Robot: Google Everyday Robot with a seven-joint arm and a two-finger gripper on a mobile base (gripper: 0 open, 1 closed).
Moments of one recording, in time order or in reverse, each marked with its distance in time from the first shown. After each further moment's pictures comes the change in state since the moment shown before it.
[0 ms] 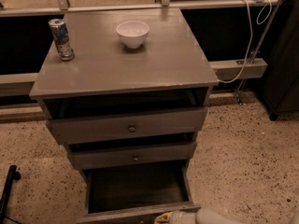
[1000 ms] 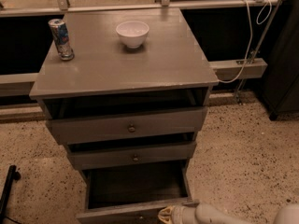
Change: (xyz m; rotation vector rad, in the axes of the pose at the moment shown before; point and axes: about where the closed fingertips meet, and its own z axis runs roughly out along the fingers) arm 0.044 -0.035 0.020 0.056 0.054 0.016
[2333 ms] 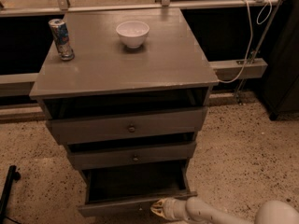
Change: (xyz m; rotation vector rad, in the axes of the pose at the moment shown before) arm -0.009 -0.036 0.052 0.043 -0.034 -0.096
